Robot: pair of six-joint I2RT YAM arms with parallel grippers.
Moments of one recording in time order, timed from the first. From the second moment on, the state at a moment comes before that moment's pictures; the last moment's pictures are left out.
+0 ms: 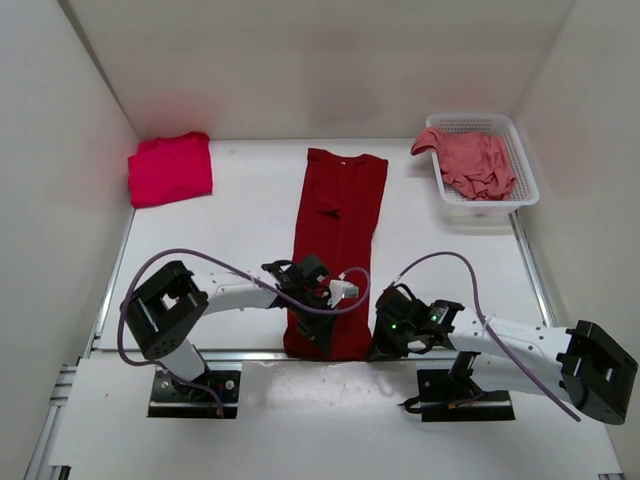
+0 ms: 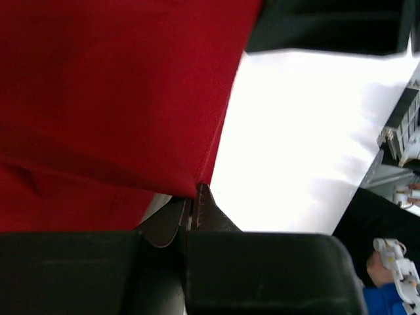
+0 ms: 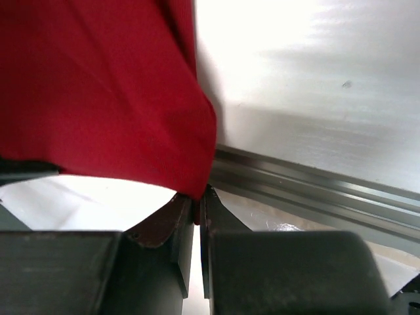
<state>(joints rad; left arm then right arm) -0.93 1.63 0.83 -0.37 0.70 -0.20 0.99 1.02 0.40 -0.54 -0.22 1.16</state>
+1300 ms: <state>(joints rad) -0.36 1.97 1.47 -0.54 0.35 0.00 0.35 1.75 1.27 -0.75 -0.12 0.39</state>
